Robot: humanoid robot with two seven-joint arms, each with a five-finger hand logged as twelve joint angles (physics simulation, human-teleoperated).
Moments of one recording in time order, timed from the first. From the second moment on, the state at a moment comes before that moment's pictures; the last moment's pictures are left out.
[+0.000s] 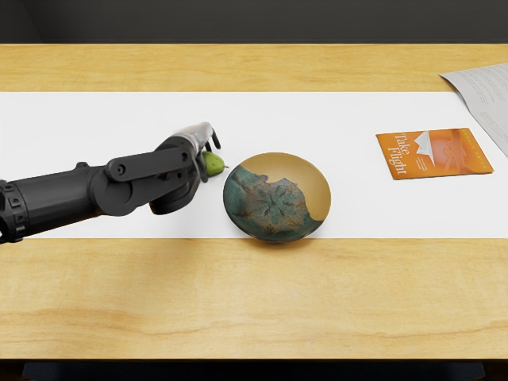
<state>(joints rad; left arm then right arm) -1.26 0.07 0.14 -0.90 0.89 0.26 0.61 -0.06 0.00 0.08 0.26 -0.14 -0.03 0.08</state>
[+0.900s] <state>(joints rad) -1.28 0.22 -0.06 -0.89 0.80 0.02 0.61 -0.06 0.00 0.08 0.26 -0.14 -0.03 0.08</state>
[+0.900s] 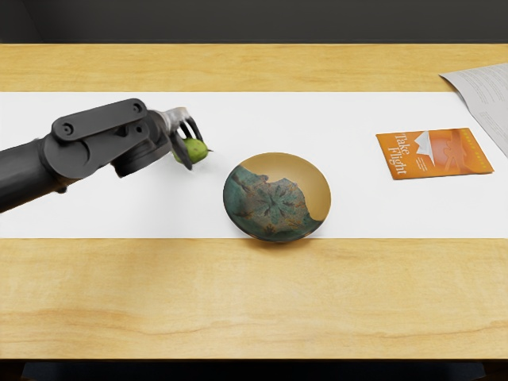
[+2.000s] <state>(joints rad) -1.33 0.11 -0.25 -0.89 0.62 -0.40 0.61 -0.06 0.00 0.08 0.26 -0.14 -0.03 0.08</state>
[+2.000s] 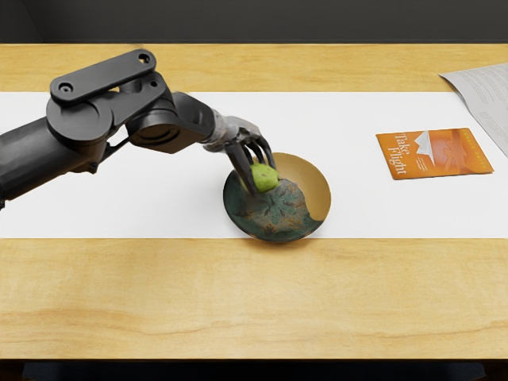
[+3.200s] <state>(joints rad) -0.96 0.71 -0.63 -0.89 -0.05 -0.61 0.61 -0.06 0.00 0.08 0.26 -0.14 -0.03 0.08</state>
